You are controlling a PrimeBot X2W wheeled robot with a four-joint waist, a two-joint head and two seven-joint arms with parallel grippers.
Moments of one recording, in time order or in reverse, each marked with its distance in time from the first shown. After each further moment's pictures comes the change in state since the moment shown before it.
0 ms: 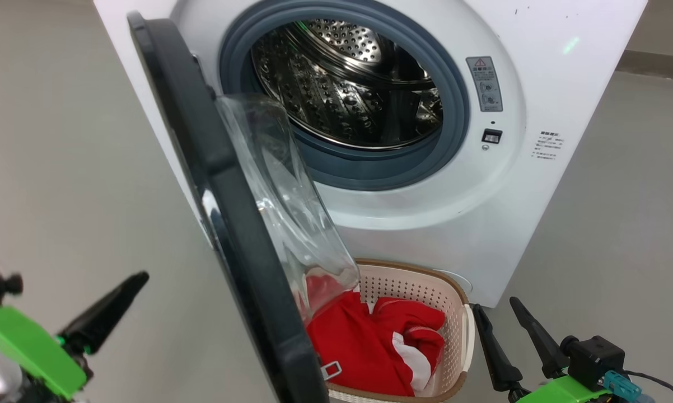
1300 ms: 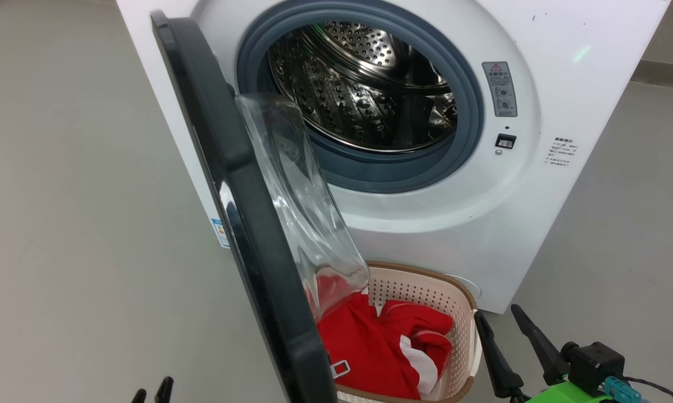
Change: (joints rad) left arm 0.171 -0.114 -0.308 0.380 0.157 0.000 -0.726; right arm 0.017 0.000 -0.003 0.010 0.000 0.000 0.000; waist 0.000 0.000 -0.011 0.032
